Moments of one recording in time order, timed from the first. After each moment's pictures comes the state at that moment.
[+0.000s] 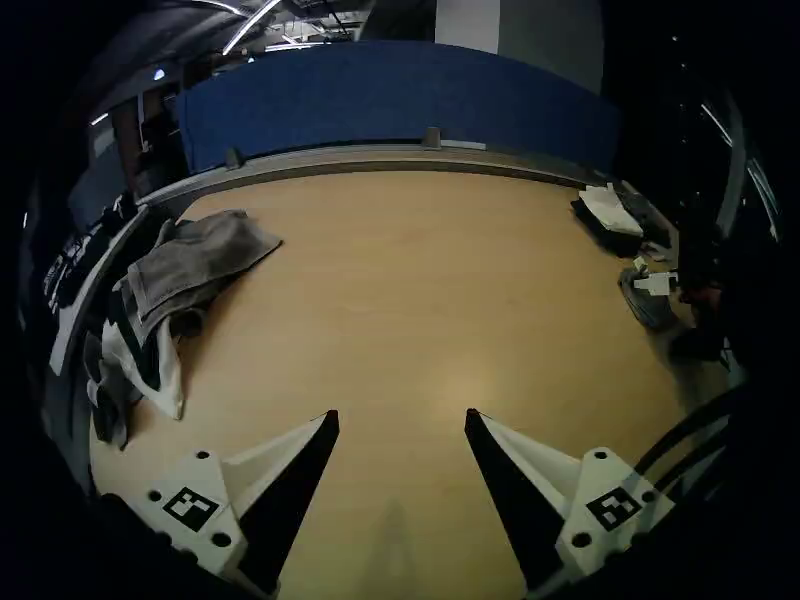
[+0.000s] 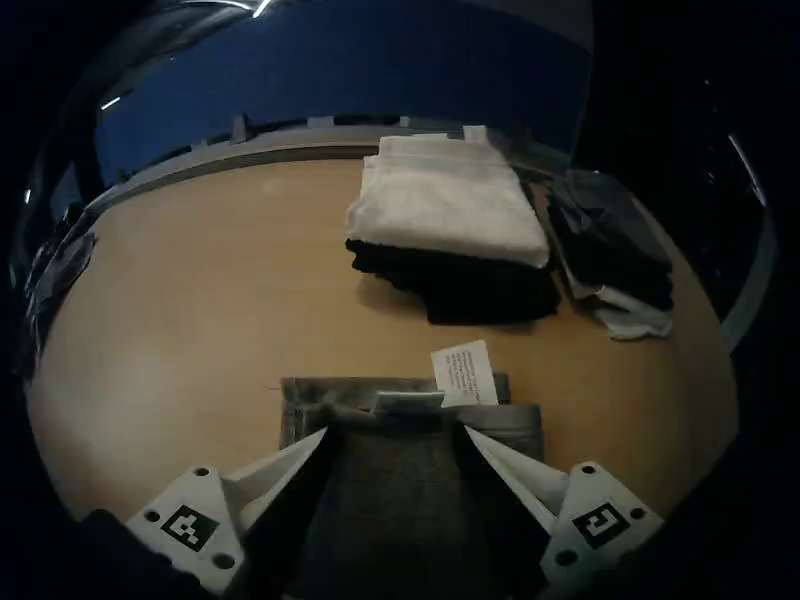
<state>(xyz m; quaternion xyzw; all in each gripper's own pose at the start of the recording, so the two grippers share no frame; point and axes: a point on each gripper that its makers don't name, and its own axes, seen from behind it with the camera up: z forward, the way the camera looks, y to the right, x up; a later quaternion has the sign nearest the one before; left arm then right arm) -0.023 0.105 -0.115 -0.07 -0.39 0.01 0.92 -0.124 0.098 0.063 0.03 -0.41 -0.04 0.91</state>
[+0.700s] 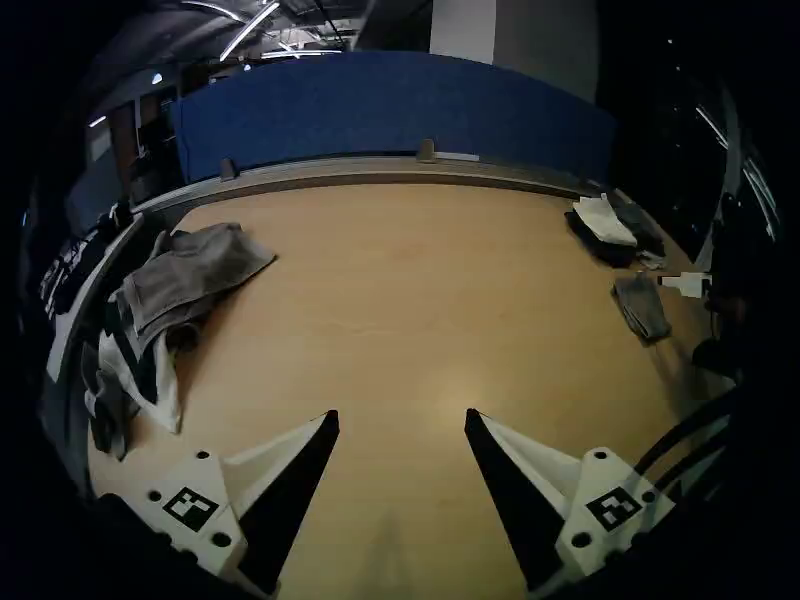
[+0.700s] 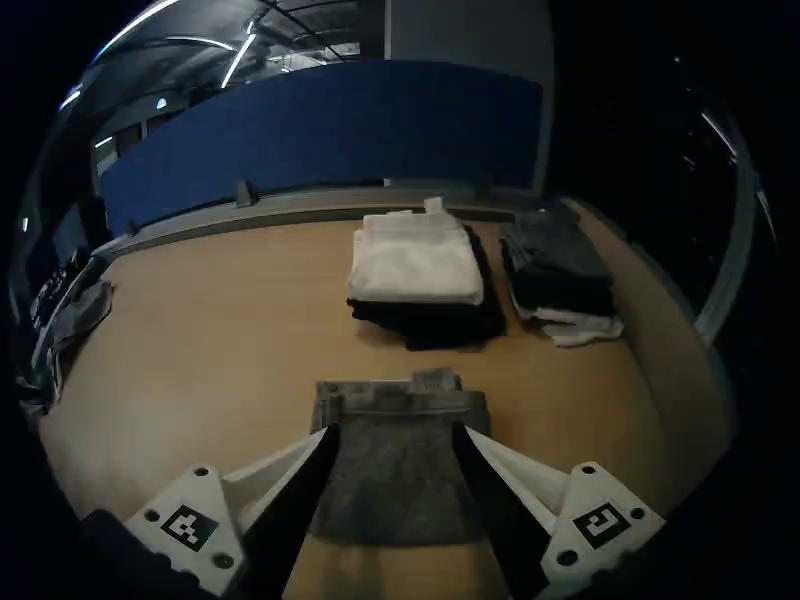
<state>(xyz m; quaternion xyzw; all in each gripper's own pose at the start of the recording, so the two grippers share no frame) -0.013 0.110 -0.102 -0.08 -0.38 0.00 0.92 -0.036 0.107 0.011 0.01 -0.35 0.00 0.94</state>
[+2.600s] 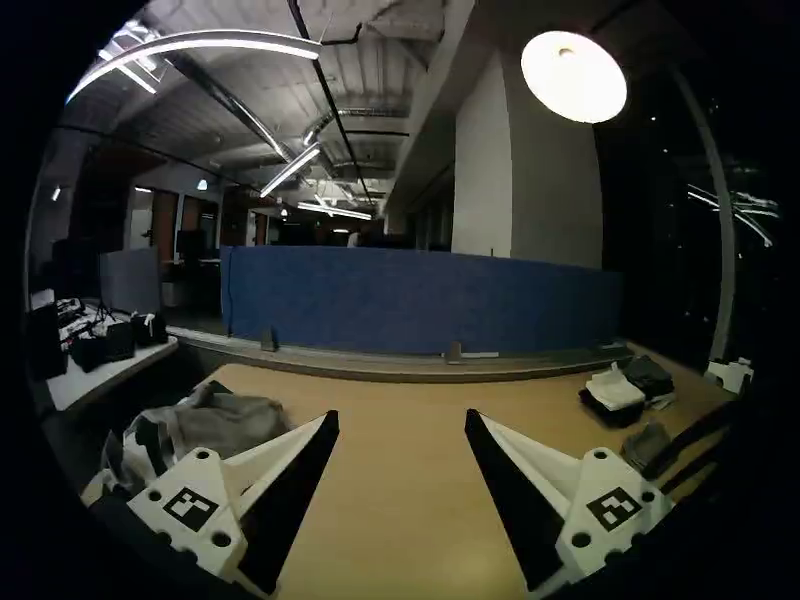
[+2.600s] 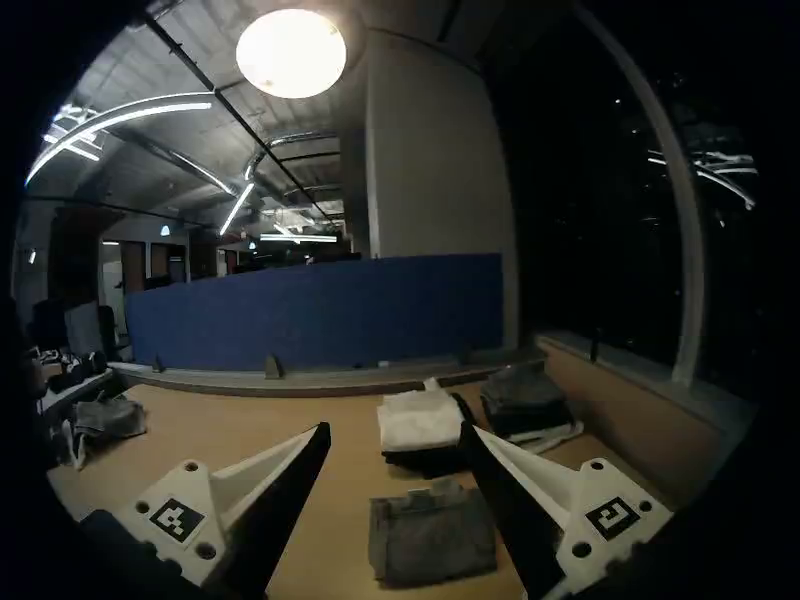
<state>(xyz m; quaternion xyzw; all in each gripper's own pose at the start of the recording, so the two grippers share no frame) 0.148 0.060 -0.038 -0.03 -0.06 -0.03 1.00 0.121 0.073 -0.040 -0.02 -0.06 0.04 1.00</state>
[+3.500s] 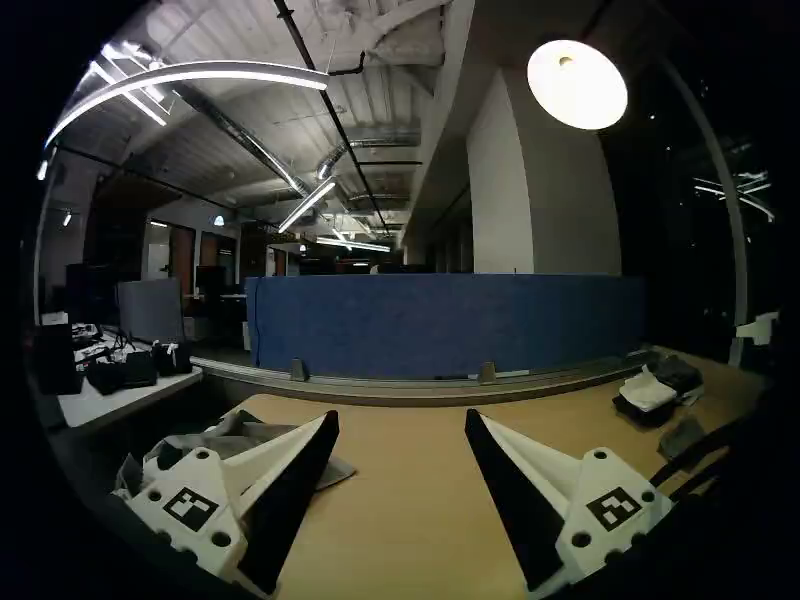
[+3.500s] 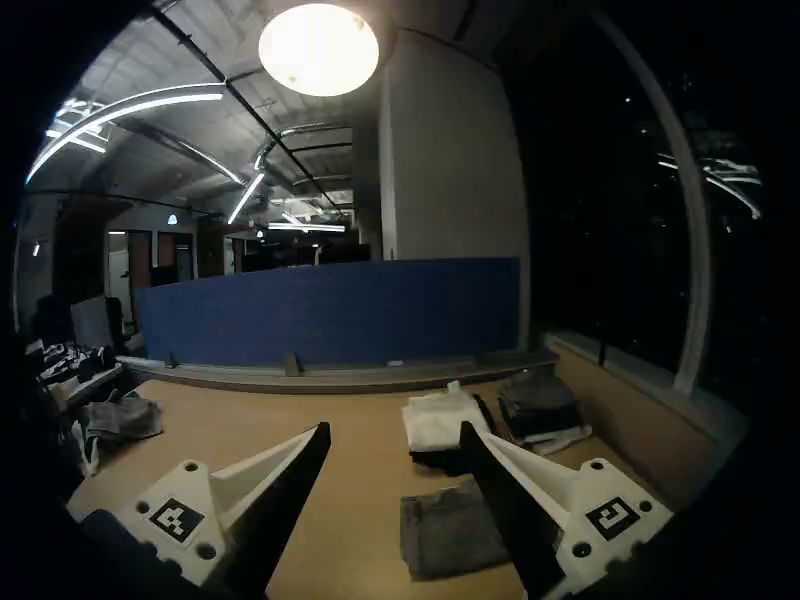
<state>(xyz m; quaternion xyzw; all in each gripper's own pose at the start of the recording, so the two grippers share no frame) 0.140 0.019 -0.026 0.01 -0.01 0.00 1.00 0.150 0.030 -0.054 -0.01 -0.08 0.03 1.00</state>
